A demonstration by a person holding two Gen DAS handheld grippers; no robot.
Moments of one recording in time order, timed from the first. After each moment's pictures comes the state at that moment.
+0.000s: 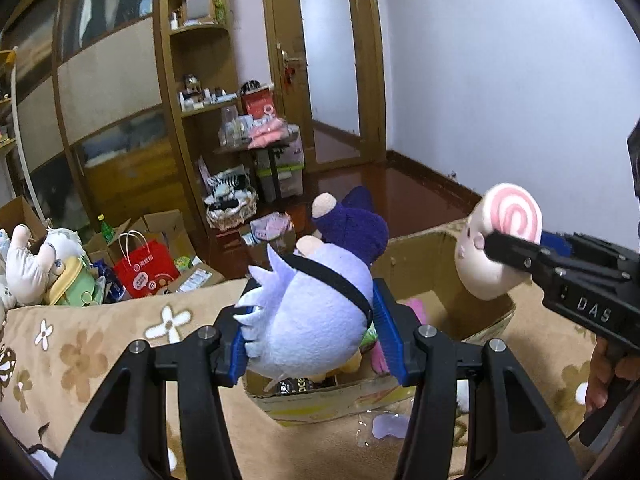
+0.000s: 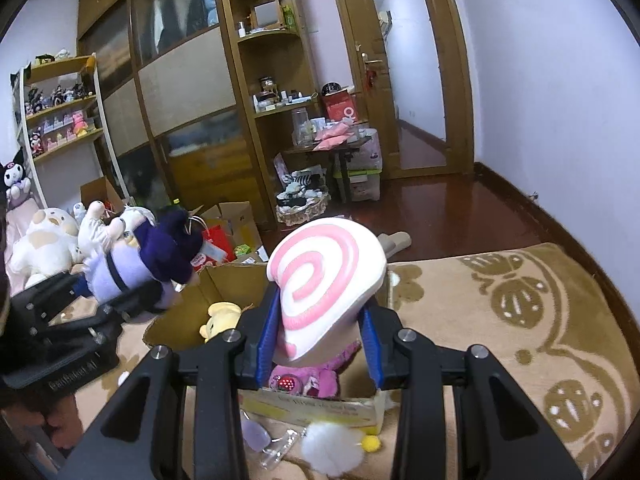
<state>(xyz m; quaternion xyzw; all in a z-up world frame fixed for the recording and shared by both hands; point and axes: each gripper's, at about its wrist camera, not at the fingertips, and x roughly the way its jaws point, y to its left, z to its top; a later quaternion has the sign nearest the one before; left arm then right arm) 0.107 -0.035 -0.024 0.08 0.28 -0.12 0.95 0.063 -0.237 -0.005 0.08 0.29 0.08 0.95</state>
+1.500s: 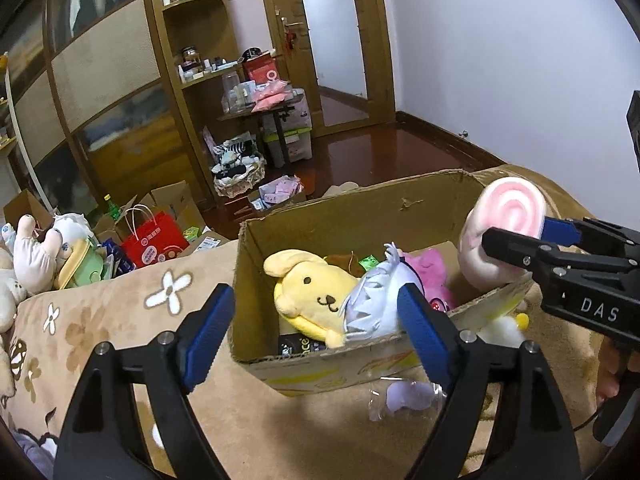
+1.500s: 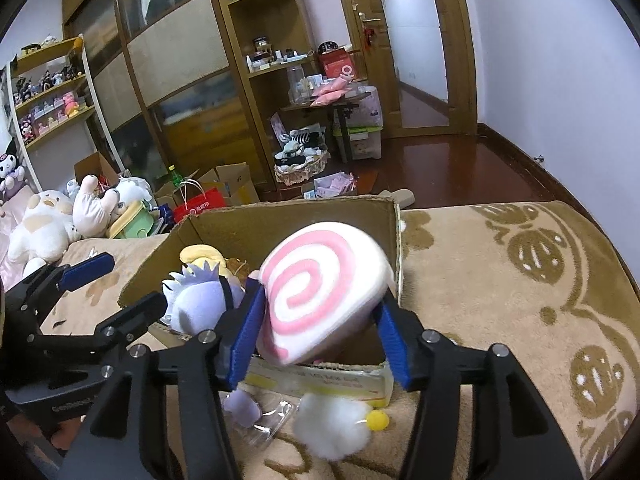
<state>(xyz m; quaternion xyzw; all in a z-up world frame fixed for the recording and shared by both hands) 0.106 -0.034 -0.060 0.12 0.33 -0.10 0.93 0.074 -0.239 -0.049 0.09 0.35 0.09 0.93</state>
